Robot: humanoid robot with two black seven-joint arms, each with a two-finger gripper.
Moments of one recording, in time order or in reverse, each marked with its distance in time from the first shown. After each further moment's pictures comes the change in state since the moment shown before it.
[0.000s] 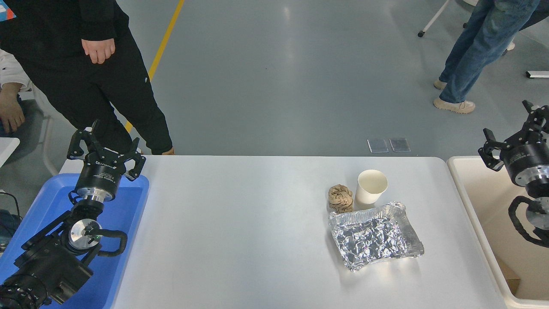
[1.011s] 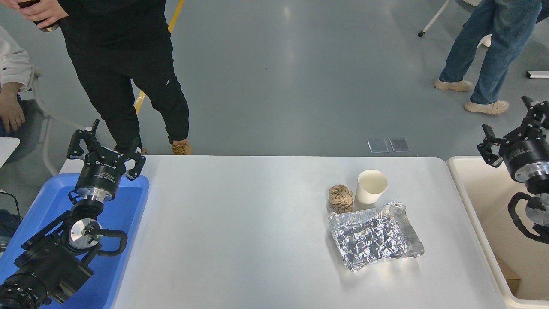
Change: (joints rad) left arm -0.002 0.000 0.000 0.000 0.000 0.000 0.000; right arm 0.019 -0.008 -0.004 0.005 -0.002 0.001 -0.001
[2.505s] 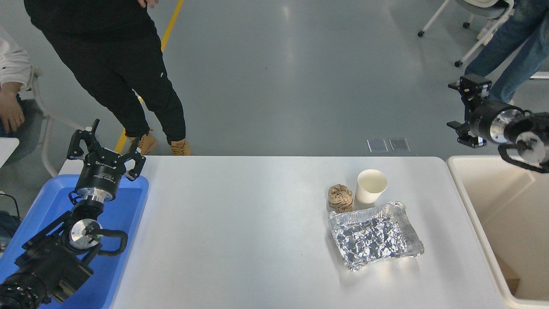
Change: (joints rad) left arm 0.000 0.000 0.000 -0.001 0.000 0.000 0.000; right arm 0.846 0.072 -1.298 0.005 0.104 -0.049 -0.448
